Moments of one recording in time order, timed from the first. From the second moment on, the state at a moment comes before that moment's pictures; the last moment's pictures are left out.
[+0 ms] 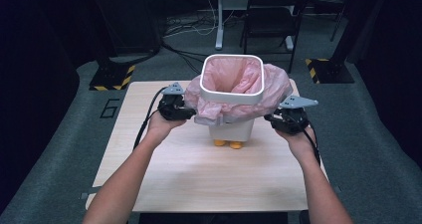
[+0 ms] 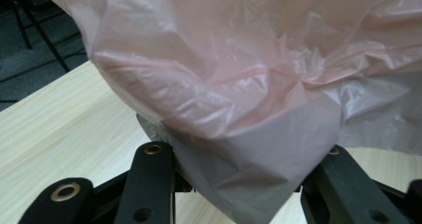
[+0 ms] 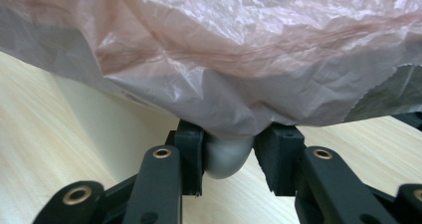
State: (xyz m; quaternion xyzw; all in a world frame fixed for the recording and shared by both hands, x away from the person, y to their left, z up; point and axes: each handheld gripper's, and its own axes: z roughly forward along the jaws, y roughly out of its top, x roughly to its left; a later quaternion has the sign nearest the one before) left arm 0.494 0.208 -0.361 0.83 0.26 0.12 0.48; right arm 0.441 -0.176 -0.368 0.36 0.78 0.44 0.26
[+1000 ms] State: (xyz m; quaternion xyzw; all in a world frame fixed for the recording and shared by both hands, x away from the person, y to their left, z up) left arm 0.407 0.261 -0.363 0.82 0.26 0.15 0.48; right arm 0.393 -0.132 -0.367 0.29 0.80 0.47 0.25
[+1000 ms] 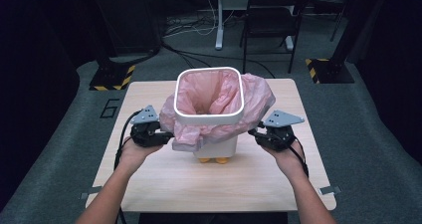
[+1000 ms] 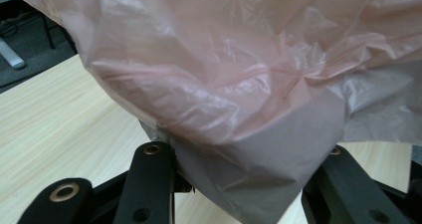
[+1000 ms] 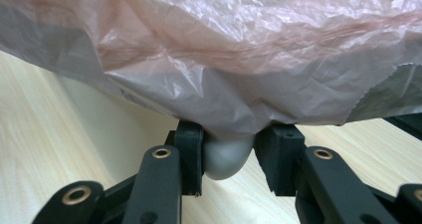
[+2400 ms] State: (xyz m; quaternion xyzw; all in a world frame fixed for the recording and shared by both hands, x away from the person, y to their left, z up) left arm 0.353 0.280 -0.391 0.81 0.28 0.13 0.51; right arm 0.346 -0.133 -0.390 0.28 0.81 0.48 0.20
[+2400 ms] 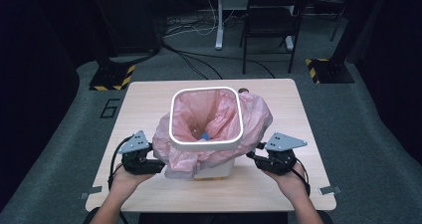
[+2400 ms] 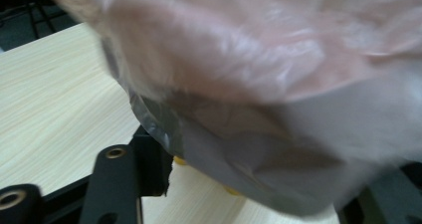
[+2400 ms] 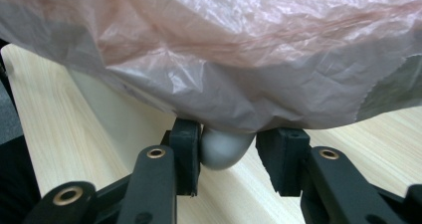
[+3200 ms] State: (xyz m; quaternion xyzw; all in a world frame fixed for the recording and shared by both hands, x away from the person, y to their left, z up) left arm 0.348 0.310 -0.381 0.80 0.27 0.14 0.52; right arm 0.334 -0.159 -0.374 0.30 0.81 0.48 0.17
